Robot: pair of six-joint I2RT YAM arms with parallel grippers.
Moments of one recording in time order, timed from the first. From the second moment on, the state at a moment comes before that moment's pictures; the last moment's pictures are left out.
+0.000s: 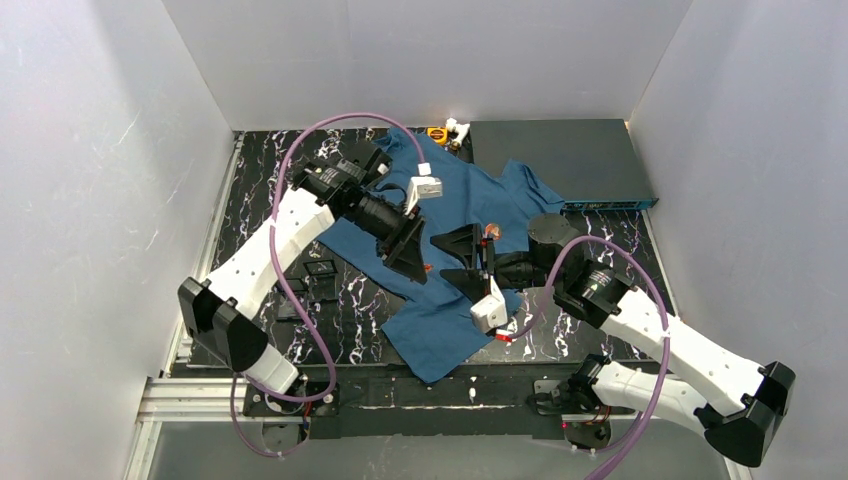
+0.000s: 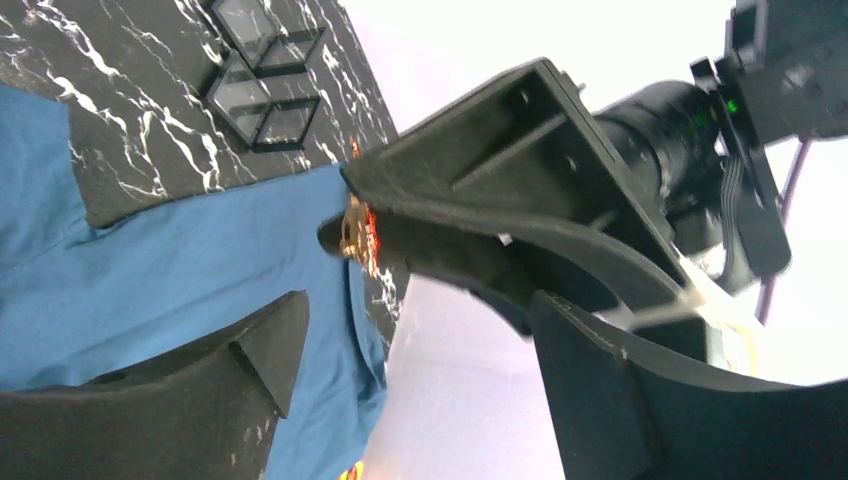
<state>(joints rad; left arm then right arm) -0.62 1.56 1.67 -1.28 0.98 0.30 0.87 0.93 0.89 -0.21 -0.72 -1.48</state>
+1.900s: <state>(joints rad) 0.10 1.36 0.83 -0.92 0.08 0.44 0.87 0.93 0.90 -0.36 -0.30 -1.26</state>
